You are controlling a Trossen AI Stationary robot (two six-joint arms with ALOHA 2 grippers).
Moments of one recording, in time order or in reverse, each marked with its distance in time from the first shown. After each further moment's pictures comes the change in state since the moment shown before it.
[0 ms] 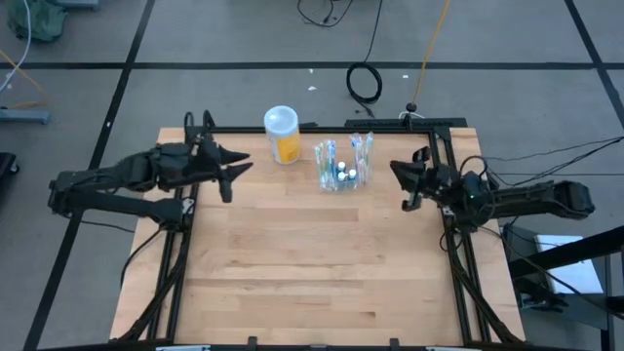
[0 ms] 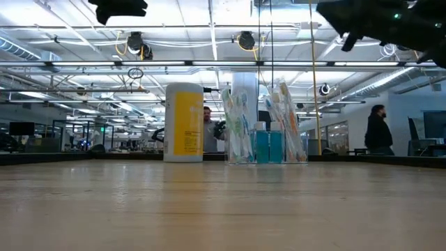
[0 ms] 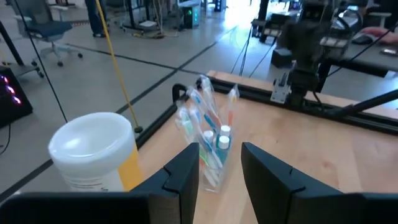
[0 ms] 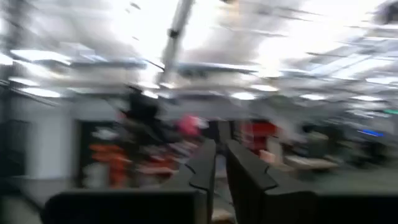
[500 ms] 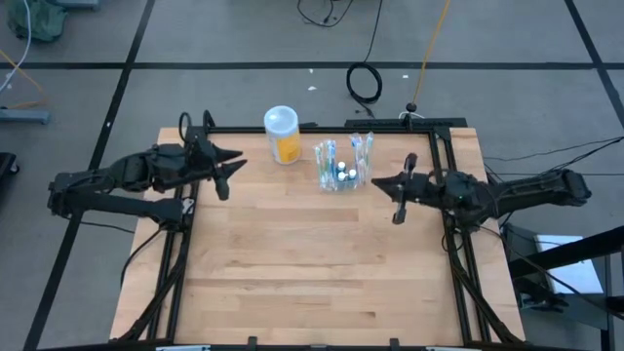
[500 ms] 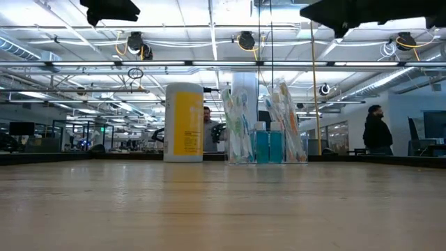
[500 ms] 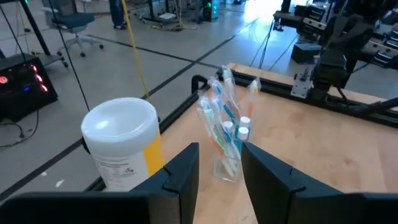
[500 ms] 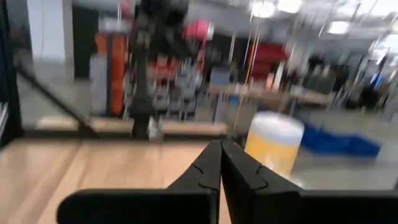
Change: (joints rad) left arm 0.000 -0.045 -0.001 -0.080 -0.076 -0.028; right arm 0.213 -0.017 0.291 -0.742 0.190 -0.140
